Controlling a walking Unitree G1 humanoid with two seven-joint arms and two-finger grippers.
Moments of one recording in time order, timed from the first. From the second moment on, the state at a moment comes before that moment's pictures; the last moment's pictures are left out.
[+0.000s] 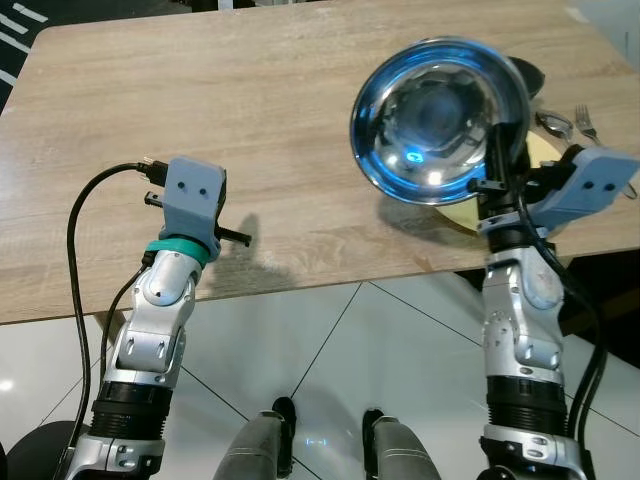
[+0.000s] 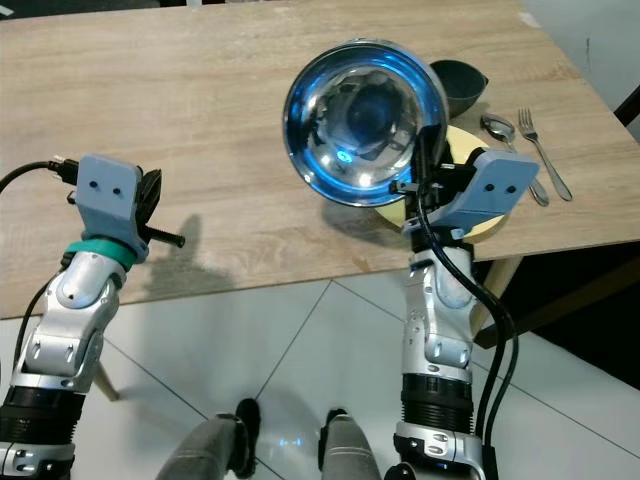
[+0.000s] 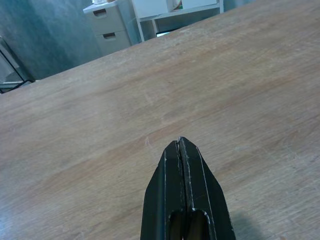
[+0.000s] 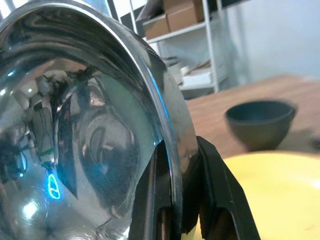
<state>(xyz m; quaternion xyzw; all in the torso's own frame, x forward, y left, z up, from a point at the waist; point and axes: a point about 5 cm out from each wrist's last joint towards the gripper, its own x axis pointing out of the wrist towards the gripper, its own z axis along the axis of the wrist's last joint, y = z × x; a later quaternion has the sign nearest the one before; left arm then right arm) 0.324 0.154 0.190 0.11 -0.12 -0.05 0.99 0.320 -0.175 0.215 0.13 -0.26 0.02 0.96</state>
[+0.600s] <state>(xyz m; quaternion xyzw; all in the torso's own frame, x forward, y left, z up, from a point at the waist) 0.322 0.152 0.184 0.10 -0.11 -0.04 0.99 0.328 -0.169 0.203 0.21 -0.21 0.02 0.96</state>
